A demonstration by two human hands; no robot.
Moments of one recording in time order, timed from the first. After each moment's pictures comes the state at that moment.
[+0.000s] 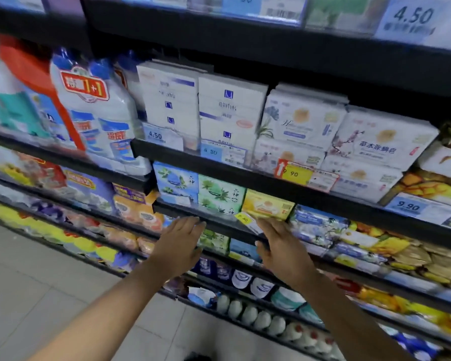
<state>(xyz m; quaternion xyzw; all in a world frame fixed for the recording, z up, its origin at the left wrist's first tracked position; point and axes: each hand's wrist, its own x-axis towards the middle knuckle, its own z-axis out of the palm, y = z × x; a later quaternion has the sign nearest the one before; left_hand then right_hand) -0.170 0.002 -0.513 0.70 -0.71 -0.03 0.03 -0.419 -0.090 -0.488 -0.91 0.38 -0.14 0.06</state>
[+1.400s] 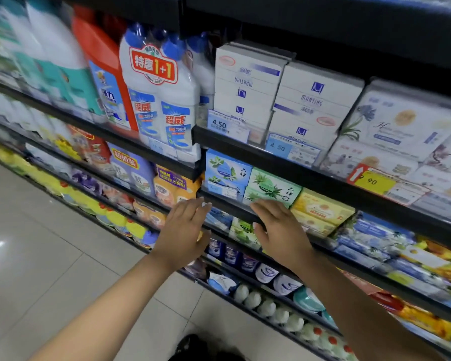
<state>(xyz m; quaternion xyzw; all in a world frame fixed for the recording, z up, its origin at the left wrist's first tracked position) -0.109 0.051 -0.508 0.72 -0.66 0.04 0.20 -0.316 -0.080 -0.479 -0.95 0.25 -0.20 0.01</state>
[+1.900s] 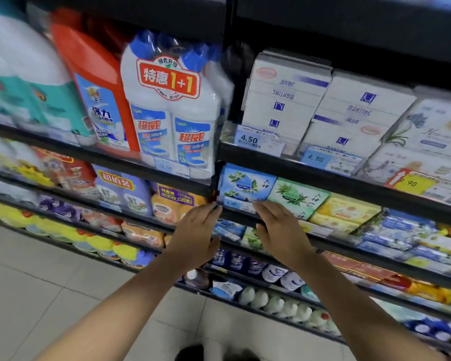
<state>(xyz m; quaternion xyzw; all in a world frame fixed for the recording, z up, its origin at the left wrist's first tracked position) -0.032 0.018 -0.536 0.66 -0.73 -0.05 0.17 -0.246 -0.070 -0.494 -0.92 0.35 -0.16 0.01</state>
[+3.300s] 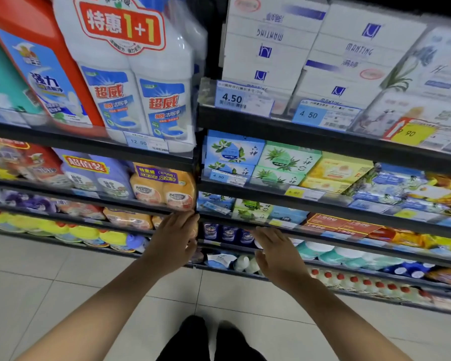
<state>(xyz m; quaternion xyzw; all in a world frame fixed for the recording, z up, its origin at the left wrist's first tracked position) -0.018 0.051 -0.588 0.64 -0.75 -0.10 0.11 -0.286 0.010 -0.574 -0.87 0.47 -0.07 0.10</state>
